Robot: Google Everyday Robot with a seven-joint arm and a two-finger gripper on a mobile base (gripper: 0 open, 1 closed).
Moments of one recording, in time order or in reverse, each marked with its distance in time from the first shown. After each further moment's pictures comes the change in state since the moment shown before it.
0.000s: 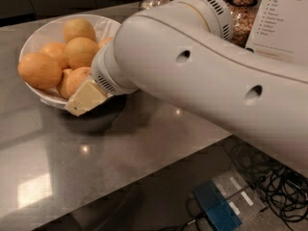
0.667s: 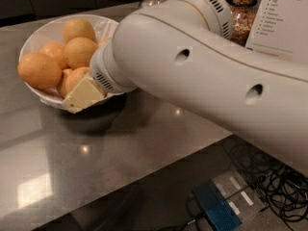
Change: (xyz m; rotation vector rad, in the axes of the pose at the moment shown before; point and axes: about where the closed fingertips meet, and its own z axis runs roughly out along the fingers) arm -0.003 -0.001 -0.001 0.004 -0.003 0.059
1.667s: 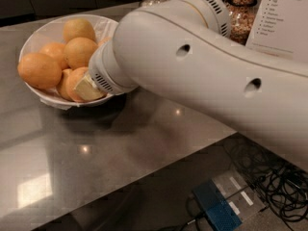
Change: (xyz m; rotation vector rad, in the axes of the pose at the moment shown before) arm -0.001 0.006 0.004 -0.033 -0.006 -0.013
